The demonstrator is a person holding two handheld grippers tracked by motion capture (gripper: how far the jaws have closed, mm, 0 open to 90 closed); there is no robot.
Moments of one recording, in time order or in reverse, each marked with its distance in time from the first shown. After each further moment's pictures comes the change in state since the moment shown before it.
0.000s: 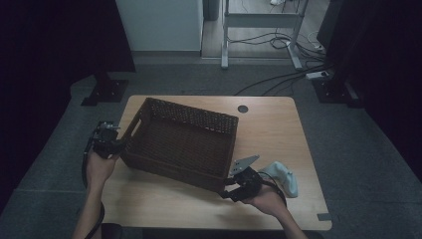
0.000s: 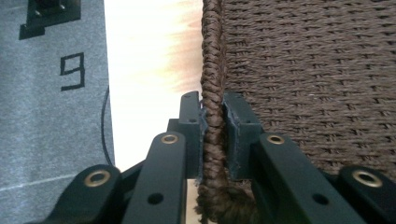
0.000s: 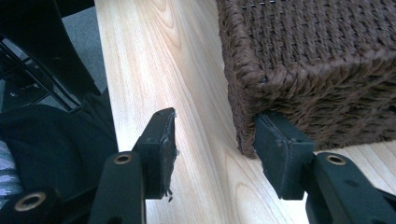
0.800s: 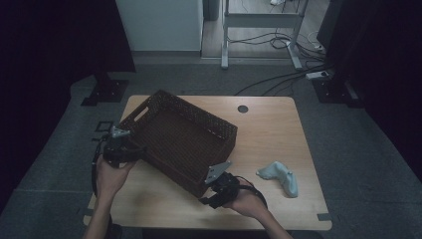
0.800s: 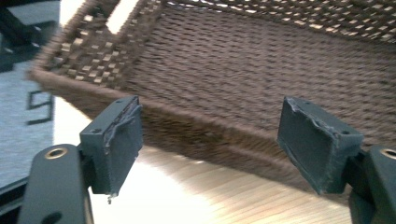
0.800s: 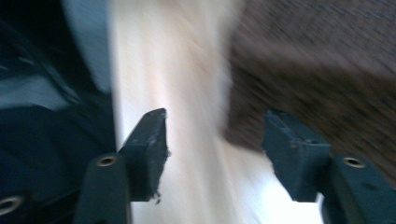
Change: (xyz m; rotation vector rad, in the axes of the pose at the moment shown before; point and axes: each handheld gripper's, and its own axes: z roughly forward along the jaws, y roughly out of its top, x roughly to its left) left arm -0.060 -0.010 -0.044 -0.151 -0.117 -0.012; right arm 0.029 0.033 0.044 0.049 -0.013 -0.147
